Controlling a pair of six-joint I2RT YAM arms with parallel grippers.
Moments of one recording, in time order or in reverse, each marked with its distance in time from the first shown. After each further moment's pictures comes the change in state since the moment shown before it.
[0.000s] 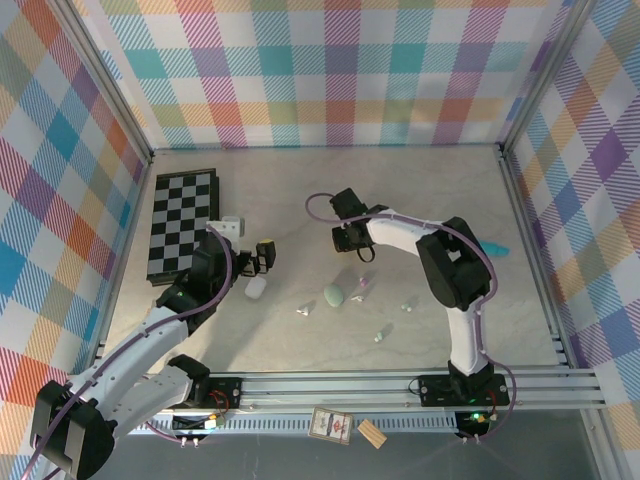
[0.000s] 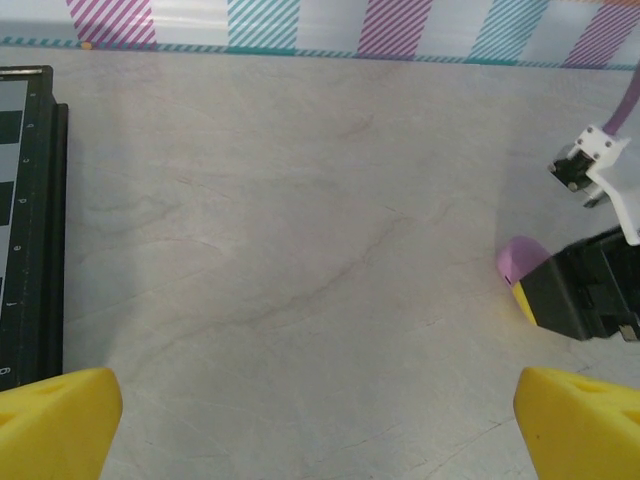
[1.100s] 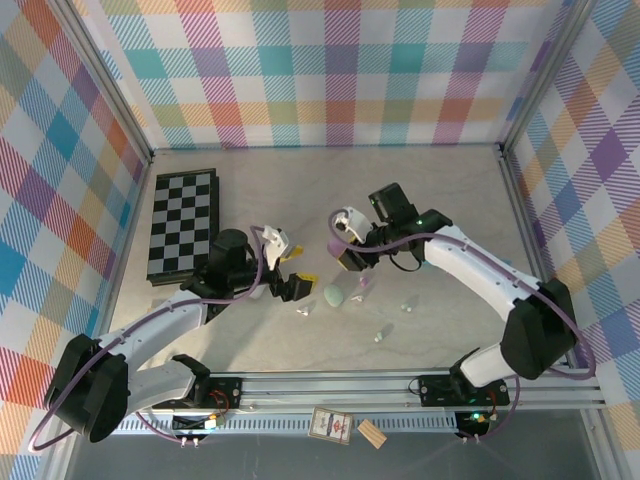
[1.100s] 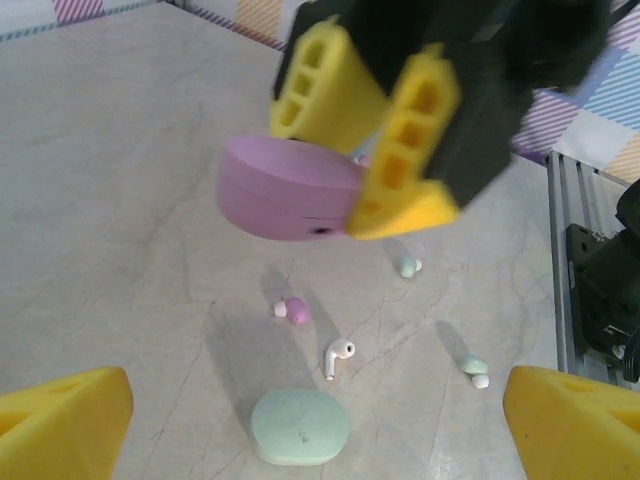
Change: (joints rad) left arm -0.038 0.225 -0.013 0.313 0.858 0.304; right arm -0.040 -0.529 -0.169 -0.207 -0.513 -0.527
